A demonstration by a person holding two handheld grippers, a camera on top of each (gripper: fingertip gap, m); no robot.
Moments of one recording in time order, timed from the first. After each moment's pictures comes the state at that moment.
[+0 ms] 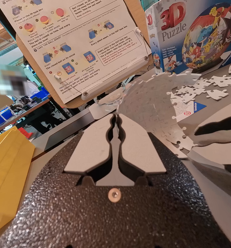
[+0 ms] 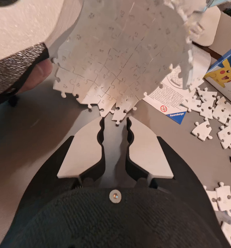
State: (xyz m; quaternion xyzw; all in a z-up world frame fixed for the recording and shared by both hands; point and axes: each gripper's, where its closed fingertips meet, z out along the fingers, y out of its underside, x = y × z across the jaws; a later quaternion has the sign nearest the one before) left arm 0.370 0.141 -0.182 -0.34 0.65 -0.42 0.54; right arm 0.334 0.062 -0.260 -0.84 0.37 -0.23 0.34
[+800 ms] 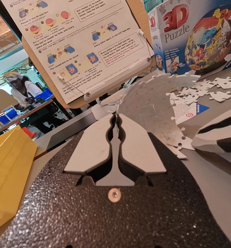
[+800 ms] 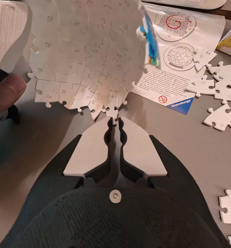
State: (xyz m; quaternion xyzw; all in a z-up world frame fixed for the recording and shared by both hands) left arm 0.370 0.142 -0.180 -0.35 0.64 -0.42 0.55; right arm 0.346 0.053 -0.270 -0.80 0.45 -0.15 0.37
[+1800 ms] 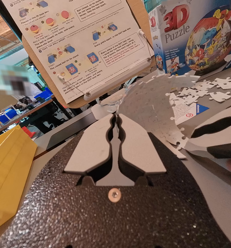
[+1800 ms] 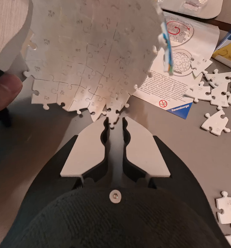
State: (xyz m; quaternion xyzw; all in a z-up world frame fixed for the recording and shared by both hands) left arm 0.370 0.142 -0.180 -0.35 0.64 -0.42 0.55; right arm 0.349 0.058 -0.272 -0.81 0.44 -0.18 0.35
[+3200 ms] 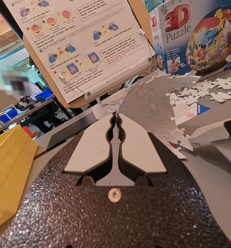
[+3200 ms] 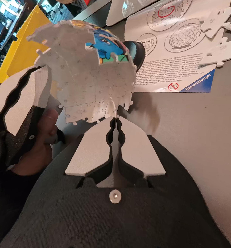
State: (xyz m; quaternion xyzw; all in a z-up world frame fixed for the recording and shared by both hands) left arm 0.371 0.143 -0.181 -0.35 0.63 -0.42 0.55; right arm 0.341 0.064 -0.253 -0.67 0.55 -0.01 0.49
